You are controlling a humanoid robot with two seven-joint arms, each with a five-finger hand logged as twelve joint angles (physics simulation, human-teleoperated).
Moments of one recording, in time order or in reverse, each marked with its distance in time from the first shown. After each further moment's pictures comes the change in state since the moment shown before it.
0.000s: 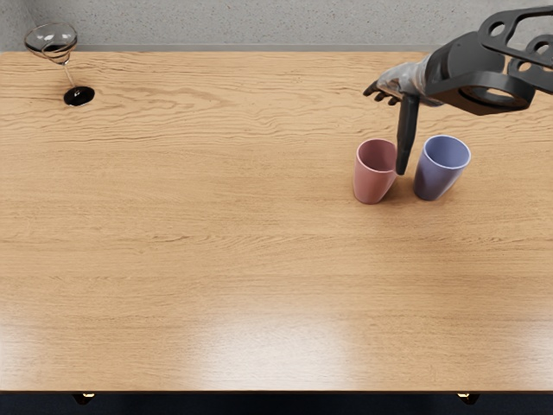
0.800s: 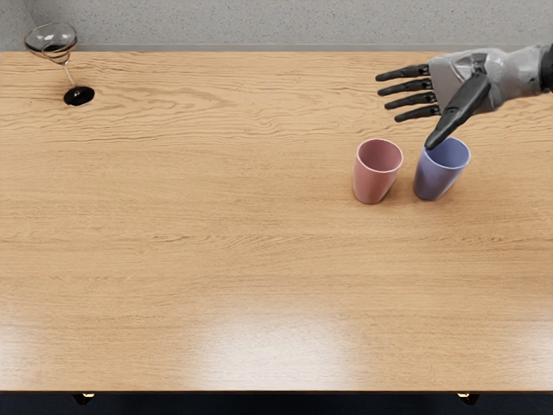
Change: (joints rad) left arm 0.000 0.000 0.000 0.000 0.000 0.000 0.000; right arm -0.490 -0.302 0.703 -0.234 0.368 0.513 0.000
